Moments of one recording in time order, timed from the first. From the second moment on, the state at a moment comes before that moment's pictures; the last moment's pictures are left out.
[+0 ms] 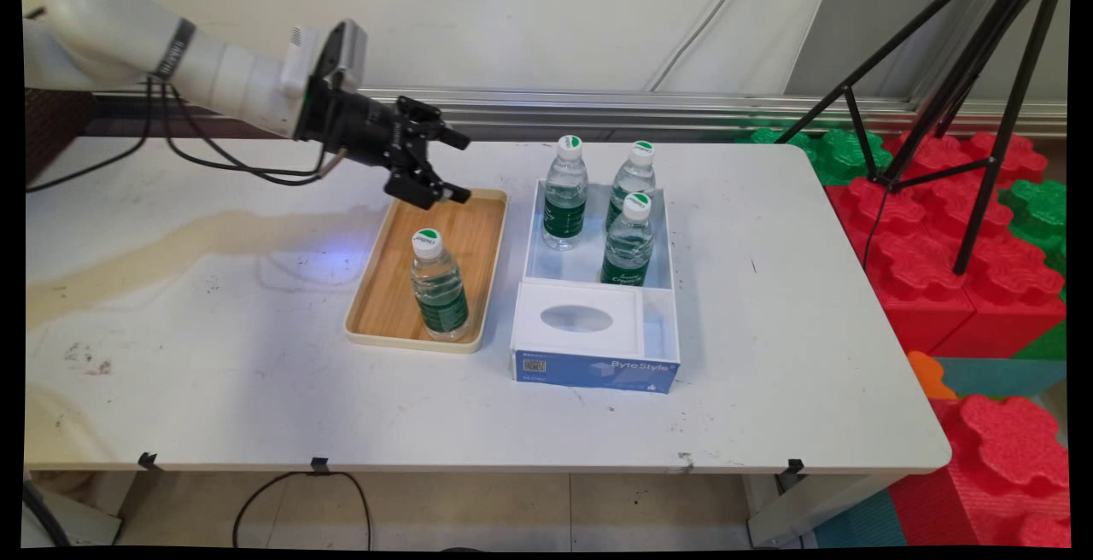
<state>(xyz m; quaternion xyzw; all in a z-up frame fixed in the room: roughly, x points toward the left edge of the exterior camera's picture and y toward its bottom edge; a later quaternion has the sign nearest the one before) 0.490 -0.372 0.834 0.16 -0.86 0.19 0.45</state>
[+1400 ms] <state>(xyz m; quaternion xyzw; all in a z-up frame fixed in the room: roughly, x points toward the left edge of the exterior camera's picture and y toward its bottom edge) 0.410 -0.448 0.767 0.18 -0.82 0.21 0.50</state>
